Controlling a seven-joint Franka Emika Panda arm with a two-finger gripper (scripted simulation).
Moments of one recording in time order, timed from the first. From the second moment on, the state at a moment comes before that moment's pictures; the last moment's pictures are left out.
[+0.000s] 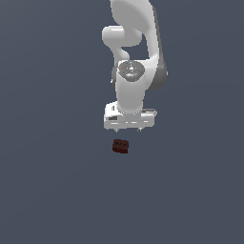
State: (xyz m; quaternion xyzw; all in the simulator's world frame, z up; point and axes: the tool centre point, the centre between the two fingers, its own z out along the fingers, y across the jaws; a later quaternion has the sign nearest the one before) arm -0.010 0.029 0.157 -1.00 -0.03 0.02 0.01
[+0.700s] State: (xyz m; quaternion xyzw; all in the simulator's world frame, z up) arm -0.012 0.055 0.163 -1.00 -0.03 0.02 0.02
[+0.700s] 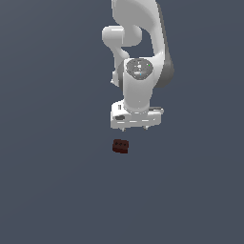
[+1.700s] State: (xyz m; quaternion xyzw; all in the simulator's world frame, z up) arm -0.009 0.043 0.148 -0.99 -0.14 0.02 0.02
